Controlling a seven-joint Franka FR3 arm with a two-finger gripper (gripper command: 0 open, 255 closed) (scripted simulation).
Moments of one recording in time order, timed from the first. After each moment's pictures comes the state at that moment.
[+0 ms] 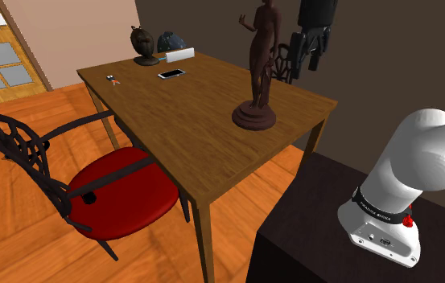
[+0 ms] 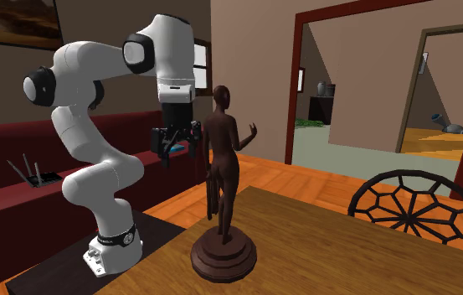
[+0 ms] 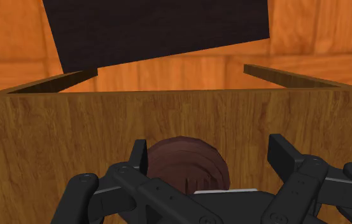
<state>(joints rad) -0.02 -0.75 0.04 -2.32 0.06 1.51 0.14</state>
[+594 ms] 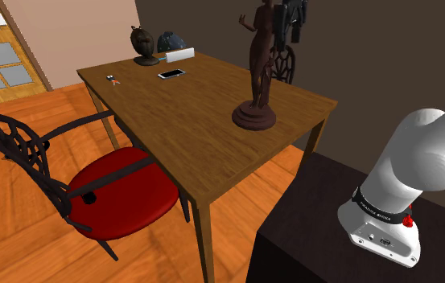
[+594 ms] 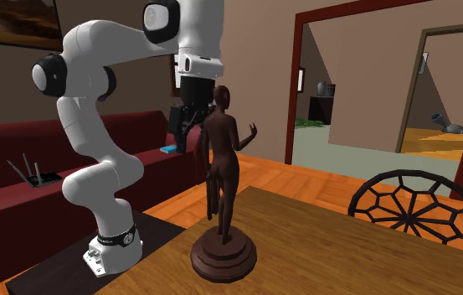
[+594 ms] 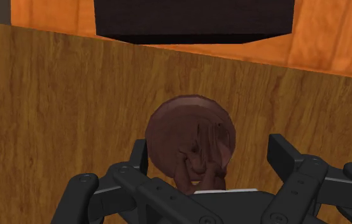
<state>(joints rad) 0.00 -0.46 0.02 -1.97 -0.04 1.40 -0.02</state>
